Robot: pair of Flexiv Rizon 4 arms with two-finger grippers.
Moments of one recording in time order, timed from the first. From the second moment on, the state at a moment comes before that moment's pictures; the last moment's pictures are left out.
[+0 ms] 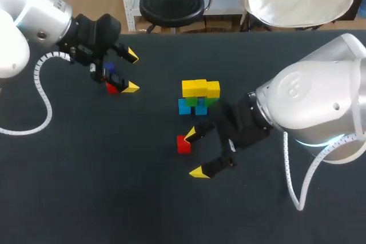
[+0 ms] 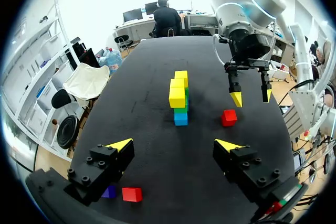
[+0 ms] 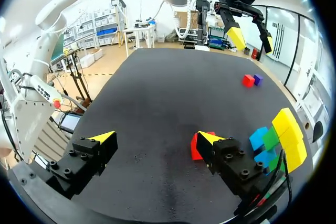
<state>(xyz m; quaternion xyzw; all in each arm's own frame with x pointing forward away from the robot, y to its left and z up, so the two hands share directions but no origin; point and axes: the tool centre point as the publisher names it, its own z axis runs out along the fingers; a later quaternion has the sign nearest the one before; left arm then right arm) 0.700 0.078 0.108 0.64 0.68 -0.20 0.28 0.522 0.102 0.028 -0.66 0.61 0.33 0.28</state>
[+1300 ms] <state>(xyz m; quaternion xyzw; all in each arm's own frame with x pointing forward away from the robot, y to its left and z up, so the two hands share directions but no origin) 0.700 0.078 0.108 0.64 0.68 -0.20 0.28 0.560 0.105 0.013 -0.68 0.62 0.30 0.25</state>
